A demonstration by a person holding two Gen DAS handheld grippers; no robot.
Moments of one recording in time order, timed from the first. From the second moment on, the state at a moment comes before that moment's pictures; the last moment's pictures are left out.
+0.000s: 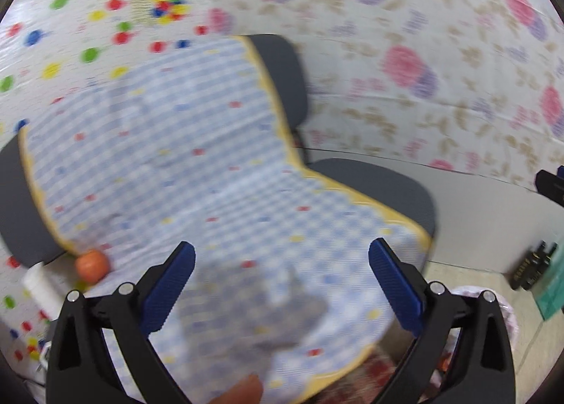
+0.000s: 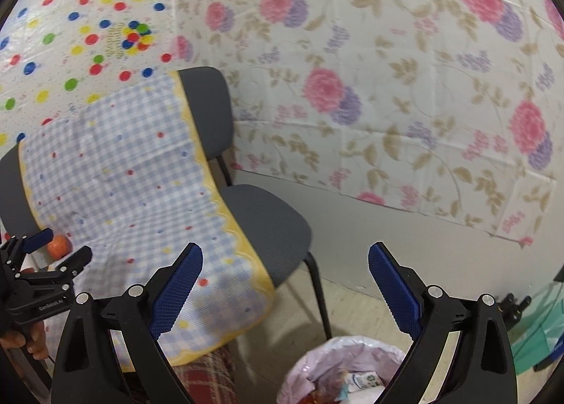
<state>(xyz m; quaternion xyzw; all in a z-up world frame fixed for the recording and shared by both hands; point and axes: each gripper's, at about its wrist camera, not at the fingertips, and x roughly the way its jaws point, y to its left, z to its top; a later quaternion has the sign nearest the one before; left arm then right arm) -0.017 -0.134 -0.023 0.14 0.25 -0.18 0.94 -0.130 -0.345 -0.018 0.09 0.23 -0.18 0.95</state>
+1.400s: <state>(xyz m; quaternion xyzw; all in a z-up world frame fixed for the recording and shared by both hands) -0.006 0.067 0.022 0.02 0.26 0.03 0.96 -0.019 -0.204 0.012 0.01 0.24 -0.03 0.97</state>
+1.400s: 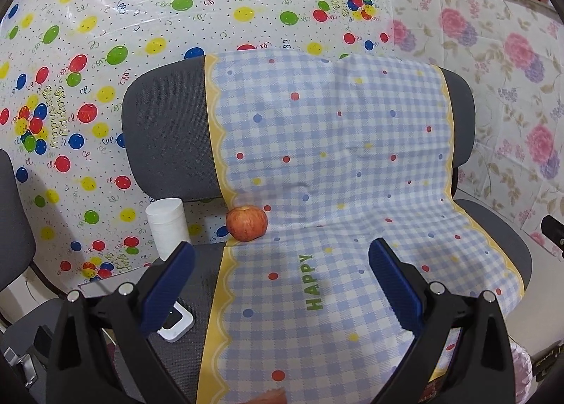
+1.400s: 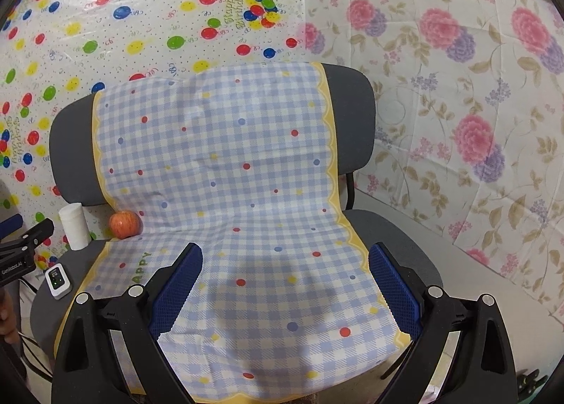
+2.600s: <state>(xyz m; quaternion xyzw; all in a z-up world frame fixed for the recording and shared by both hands) -0.008 0.062 0.026 0.01 0.26 0.04 0.97 -0.020 -0.204 0.015 0.01 0.23 -0.02 0.97</state>
